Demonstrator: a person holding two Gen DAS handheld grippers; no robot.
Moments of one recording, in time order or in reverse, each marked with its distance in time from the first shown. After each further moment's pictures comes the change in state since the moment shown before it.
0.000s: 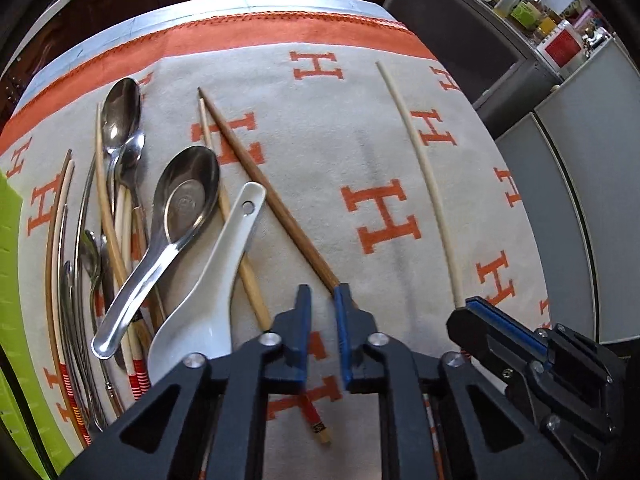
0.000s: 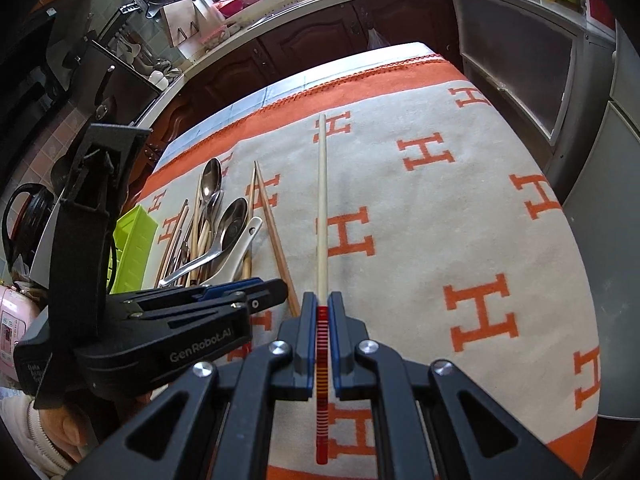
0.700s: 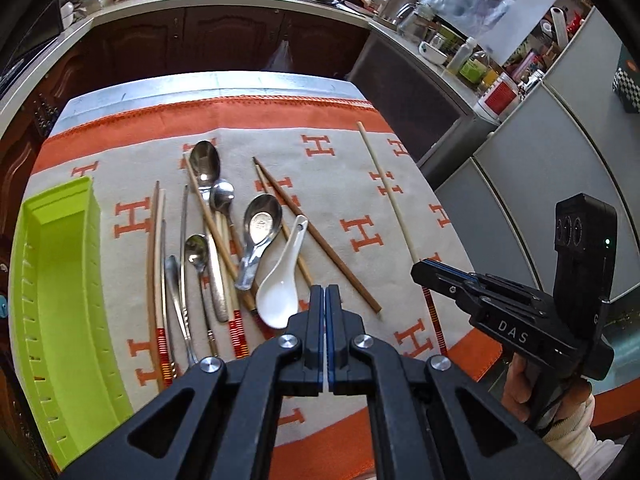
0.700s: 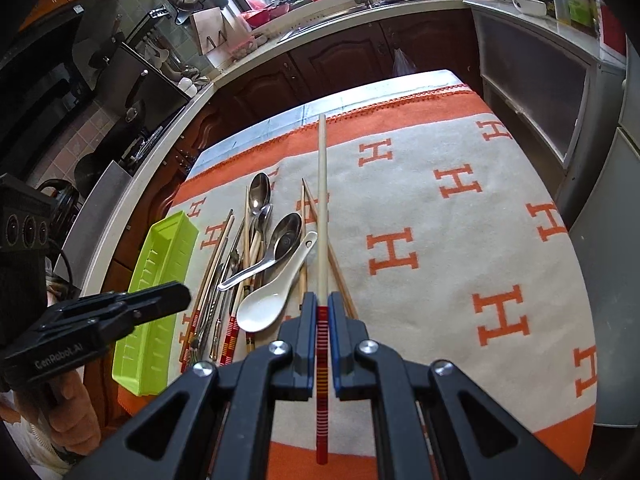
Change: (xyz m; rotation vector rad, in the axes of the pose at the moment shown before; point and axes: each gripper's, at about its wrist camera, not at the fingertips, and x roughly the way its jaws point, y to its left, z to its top) left arm -0.142 0.075 -0.042 0.004 -0.203 -0.131; right arm -0.033 0.039 0.002 -0.049 -0.042 0.047
